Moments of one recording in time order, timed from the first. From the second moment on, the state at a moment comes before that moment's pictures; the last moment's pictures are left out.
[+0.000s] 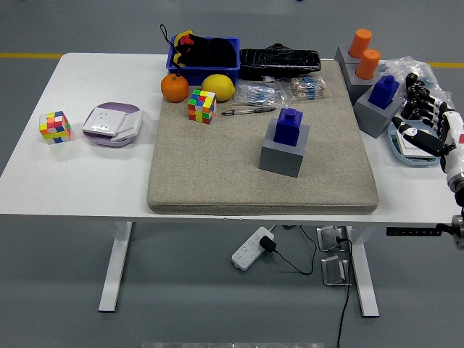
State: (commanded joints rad) left arm -0.11 0.29 -0.47 -0.28 0.86 -0.20 0.12; right arm 0.33 -0.31 1.24 1.15 -1.19 -0.33 0.07
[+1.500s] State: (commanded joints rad) left arm -0.11 0.29 -0.47 -0.28 0.86 -0.20 0.12; right arm 0.33 -0.31 1.26 1.15 -1.19 -0.33 0.07
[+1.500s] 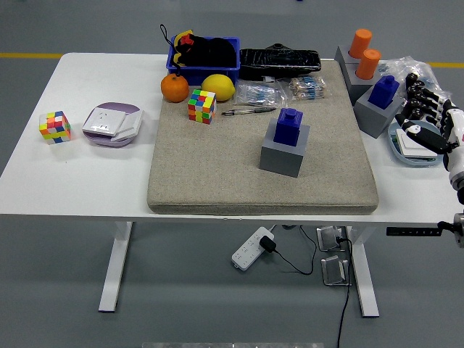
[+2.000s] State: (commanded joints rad) left arm -0.11 0.28 -0.47 -0.28 0.86 -0.20 0.12; right arm 0.33 -0.31 1.26 1.15 -1.19 -0.33 0.07
